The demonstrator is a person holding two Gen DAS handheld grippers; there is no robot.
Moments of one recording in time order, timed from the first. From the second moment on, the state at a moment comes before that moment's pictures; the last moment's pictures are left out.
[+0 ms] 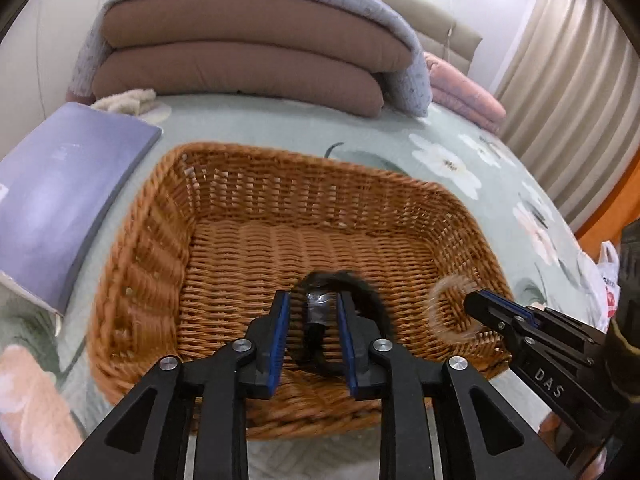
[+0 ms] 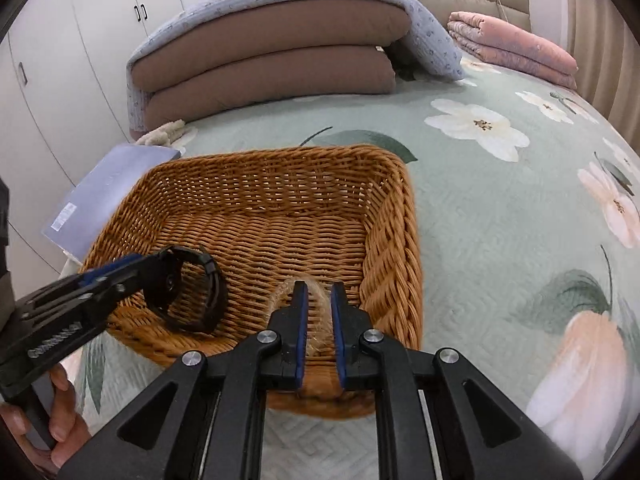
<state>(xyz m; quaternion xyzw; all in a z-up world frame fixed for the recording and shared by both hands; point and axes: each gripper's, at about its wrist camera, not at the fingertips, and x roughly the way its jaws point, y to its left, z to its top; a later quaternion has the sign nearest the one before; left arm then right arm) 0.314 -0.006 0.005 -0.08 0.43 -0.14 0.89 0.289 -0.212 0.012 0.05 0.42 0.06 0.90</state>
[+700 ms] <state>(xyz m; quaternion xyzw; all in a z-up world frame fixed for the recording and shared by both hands) 0.123 0.053 0.034 -0.13 0.36 -0.16 0.91 0.050 -0.241 0.011 0.05 0.34 0.08 0.94</state>
